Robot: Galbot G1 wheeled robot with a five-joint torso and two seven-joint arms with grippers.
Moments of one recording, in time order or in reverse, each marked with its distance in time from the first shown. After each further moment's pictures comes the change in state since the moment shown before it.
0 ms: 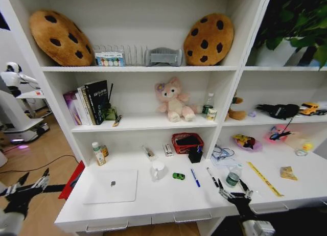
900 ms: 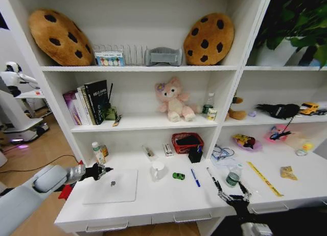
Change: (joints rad) left arm -0.758 0.782 0.873 0.583 0.214 -0.129 0.642; right arm 0.002 0.031 0.023 -0.027 0.008 0.039 0.007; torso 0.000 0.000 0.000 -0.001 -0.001
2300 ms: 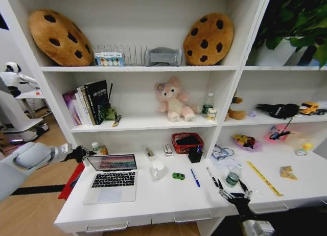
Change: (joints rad) left arm -0.296 0.242 0.091 0.127 0.239 0.008 0.487; right arm 0.028 -0.049 -0.034 -0.041 0.031 0.002 -0.012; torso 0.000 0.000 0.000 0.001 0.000
